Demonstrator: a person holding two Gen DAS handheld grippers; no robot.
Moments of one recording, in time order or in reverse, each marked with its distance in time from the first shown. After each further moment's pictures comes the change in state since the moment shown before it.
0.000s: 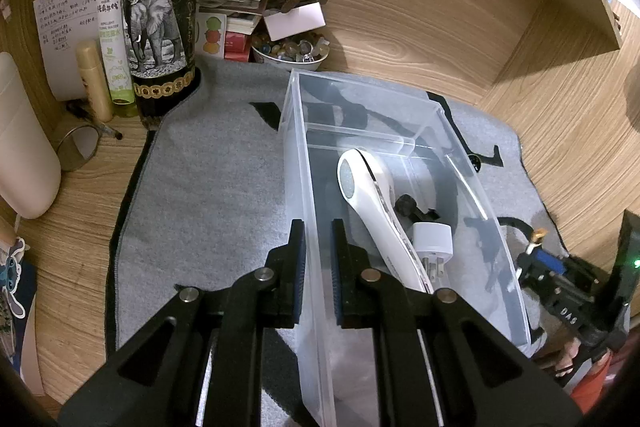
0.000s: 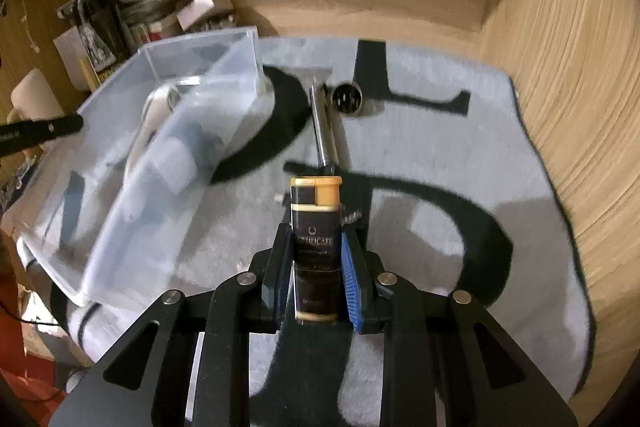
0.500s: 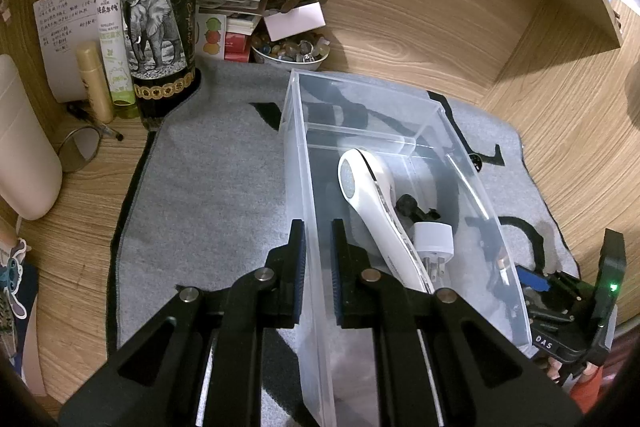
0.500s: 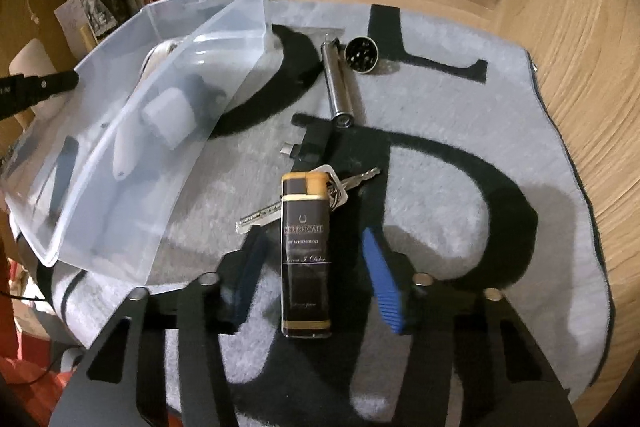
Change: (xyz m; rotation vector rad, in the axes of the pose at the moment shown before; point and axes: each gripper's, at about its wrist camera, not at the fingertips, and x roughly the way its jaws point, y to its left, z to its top) left arm 0.000 0.000 0.000 0.002 0.000 0.001; right arm 0.023 0.005 -0.025 -0.030 0.103 0.006
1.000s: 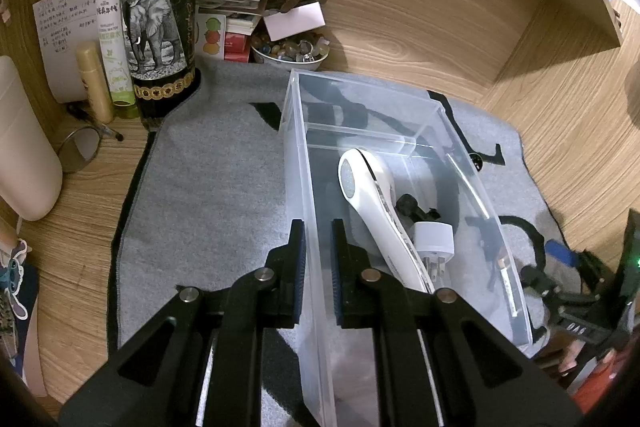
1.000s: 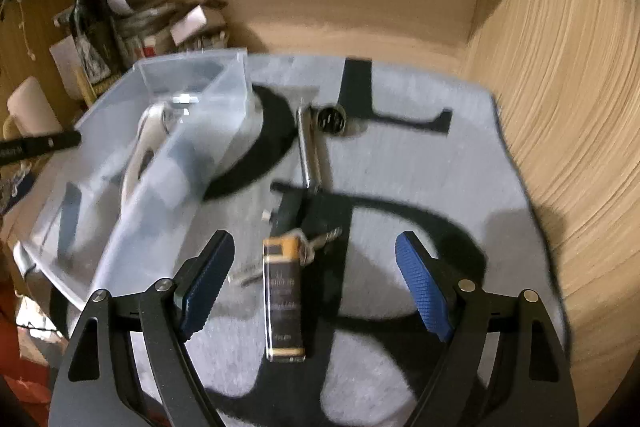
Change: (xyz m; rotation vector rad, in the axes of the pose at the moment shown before) left arm 0.000 0.001 0.000 -0.001 -0.001 0.000; right arm -0.025 -0.008 0.019 0.033 -0.088 -0.040
